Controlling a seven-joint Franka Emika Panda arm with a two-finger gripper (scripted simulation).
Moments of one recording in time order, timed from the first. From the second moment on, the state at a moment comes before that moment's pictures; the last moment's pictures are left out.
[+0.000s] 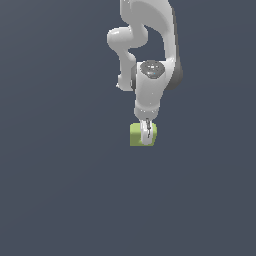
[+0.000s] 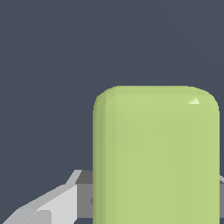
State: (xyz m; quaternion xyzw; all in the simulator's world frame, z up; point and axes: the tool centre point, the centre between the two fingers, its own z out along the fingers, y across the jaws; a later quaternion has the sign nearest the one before) arm -0.050 0.068 0.144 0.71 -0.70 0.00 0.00
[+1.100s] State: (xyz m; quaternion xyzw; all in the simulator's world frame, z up) arm -0.110 0.230 0.297 0.71 -0.70 0.00 0.00
